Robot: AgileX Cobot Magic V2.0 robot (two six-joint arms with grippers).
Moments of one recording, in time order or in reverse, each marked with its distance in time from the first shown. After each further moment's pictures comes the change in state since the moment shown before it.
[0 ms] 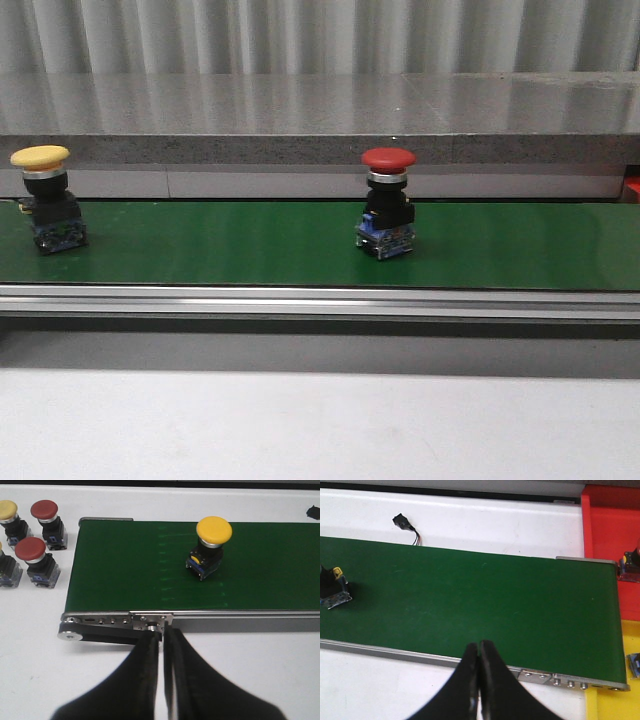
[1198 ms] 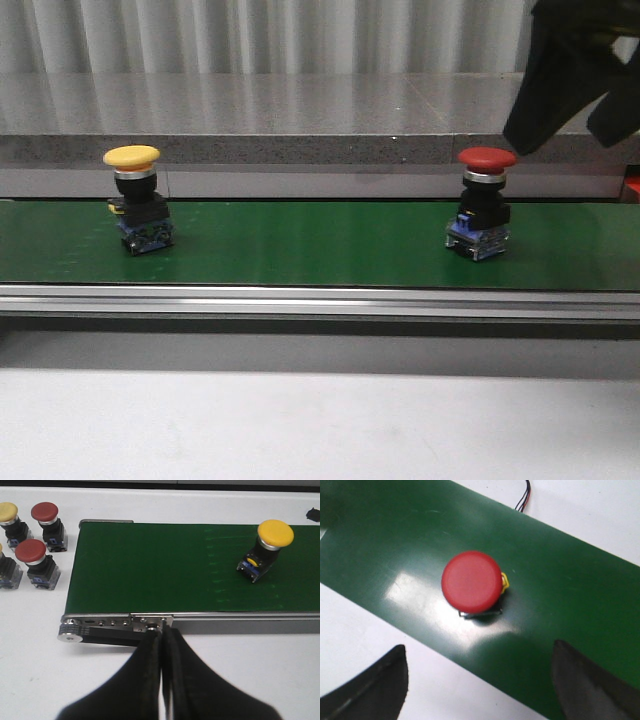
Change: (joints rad) left arm 0.000 0.000 0.000 -0.002 -0.004 0.000; right arm 0.324 0.541 -0.247 0.014 0.001 -0.053
